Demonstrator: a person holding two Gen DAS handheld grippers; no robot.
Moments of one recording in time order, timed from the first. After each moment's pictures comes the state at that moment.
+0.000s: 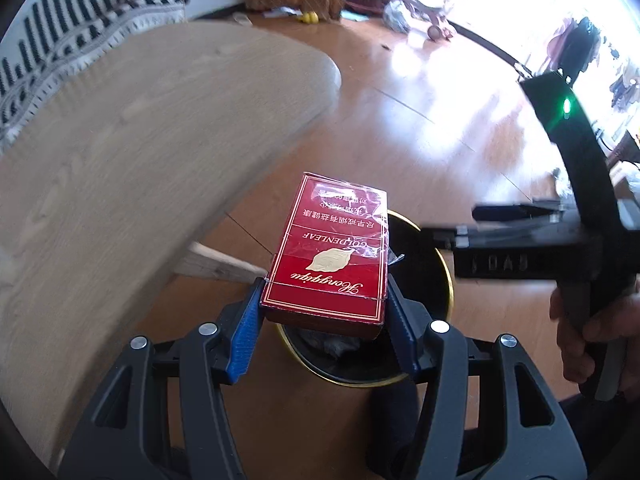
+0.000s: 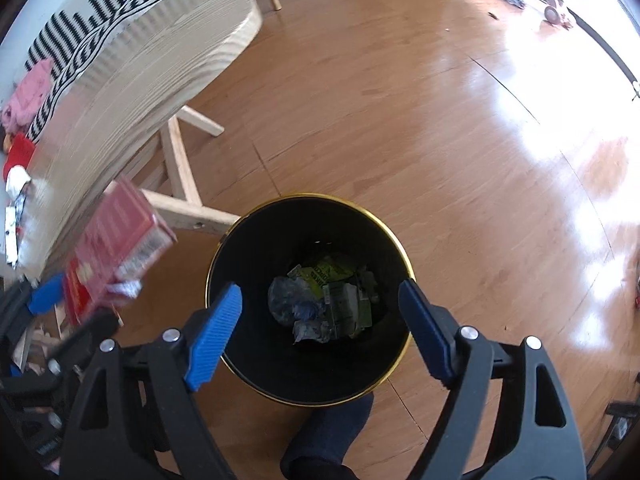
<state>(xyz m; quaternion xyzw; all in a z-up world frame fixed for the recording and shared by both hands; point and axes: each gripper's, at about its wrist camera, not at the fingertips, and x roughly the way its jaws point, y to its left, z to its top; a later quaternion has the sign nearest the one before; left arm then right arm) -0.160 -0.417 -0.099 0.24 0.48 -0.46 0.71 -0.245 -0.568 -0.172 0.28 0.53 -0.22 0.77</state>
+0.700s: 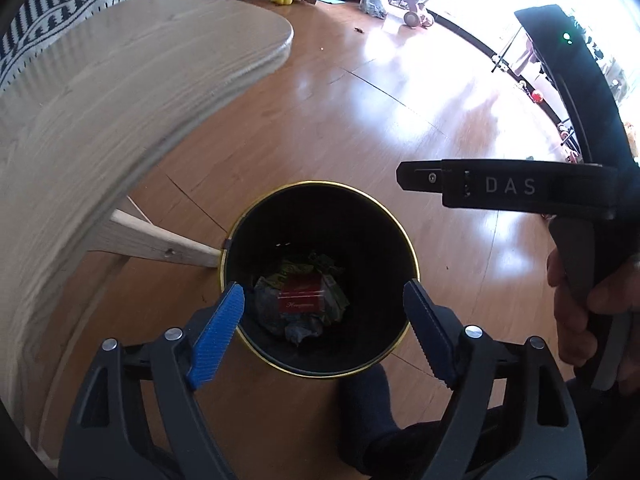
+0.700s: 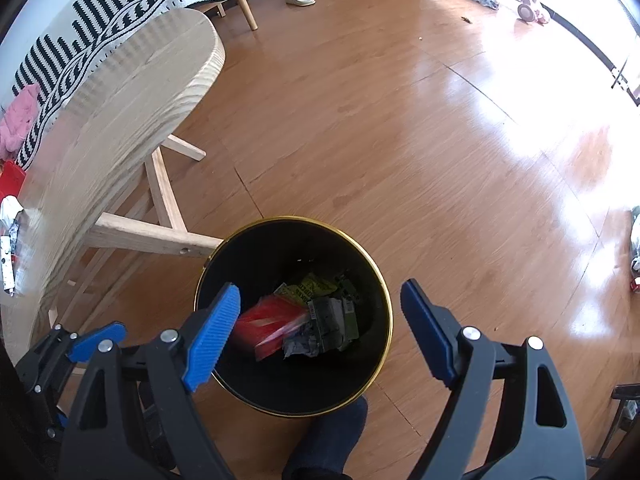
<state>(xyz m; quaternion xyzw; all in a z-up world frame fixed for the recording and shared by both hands) -0.168 -0.424 -0.118 0.22 0.50 -0.49 0.68 -0.257 -0.575 -0.152 0.28 0.51 -0.26 0.77</state>
